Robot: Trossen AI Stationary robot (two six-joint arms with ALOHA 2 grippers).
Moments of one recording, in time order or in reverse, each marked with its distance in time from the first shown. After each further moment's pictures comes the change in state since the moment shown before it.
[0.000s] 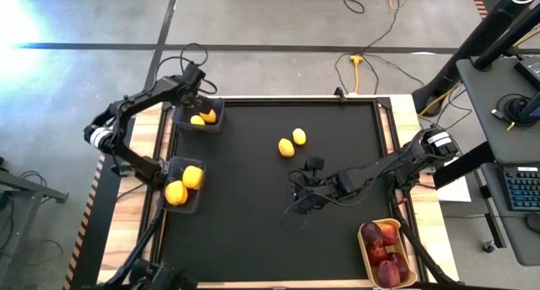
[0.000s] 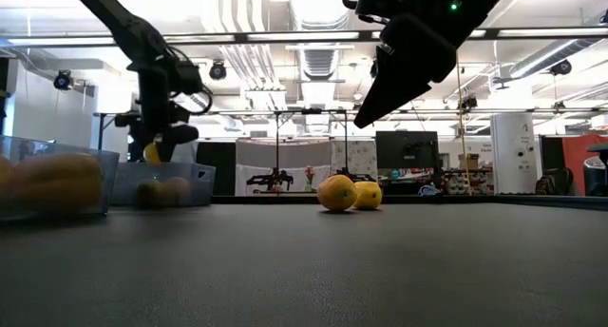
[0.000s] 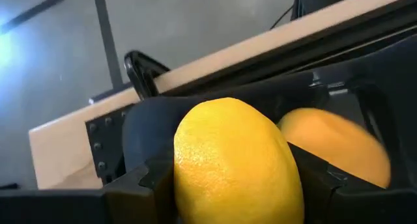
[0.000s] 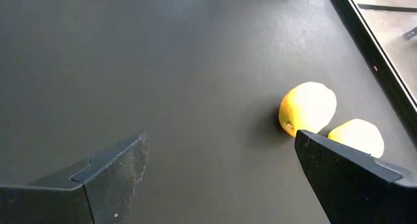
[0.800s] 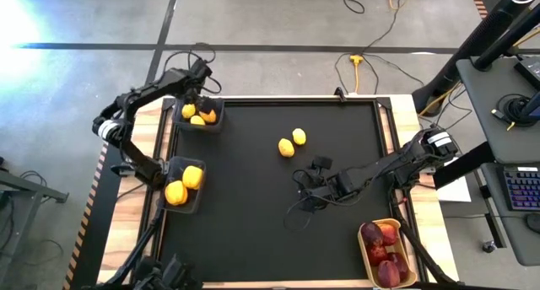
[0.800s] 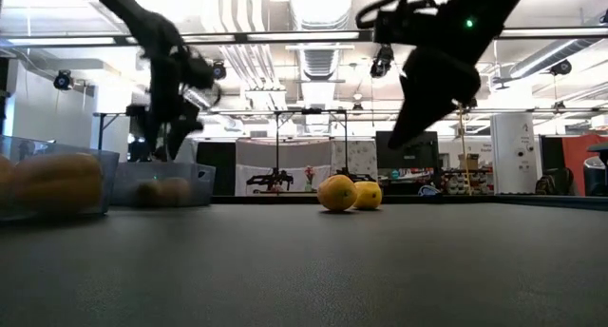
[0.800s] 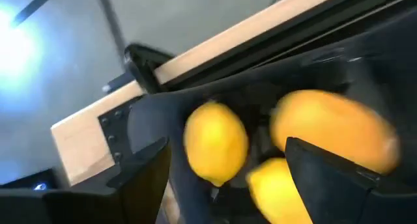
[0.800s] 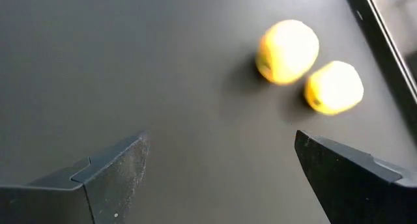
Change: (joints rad) left arm -0.032 0.104 0.150 -0.192 -0.032 0.028; right arm -0.004 0.000 0.000 -0.184 0.001 0.118
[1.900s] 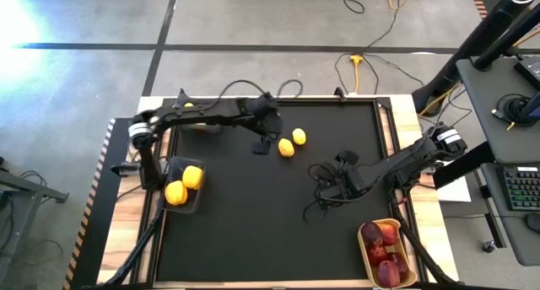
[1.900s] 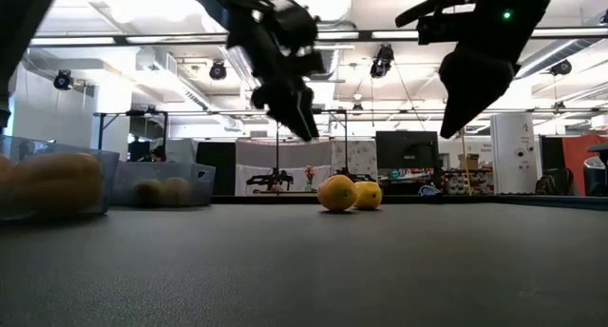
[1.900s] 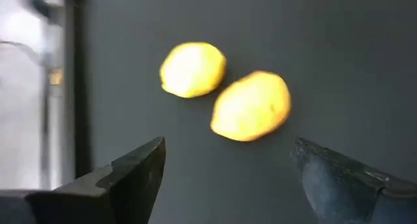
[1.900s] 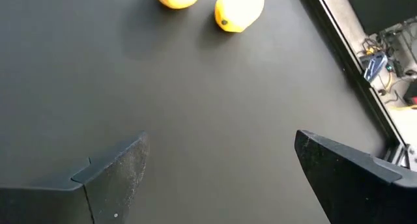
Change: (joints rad) left arm -0.654 0.239 0.294 0.315 0.451 0.655; right arm 0.023 -0.093 -0.006 -0.453 0.083 0.415
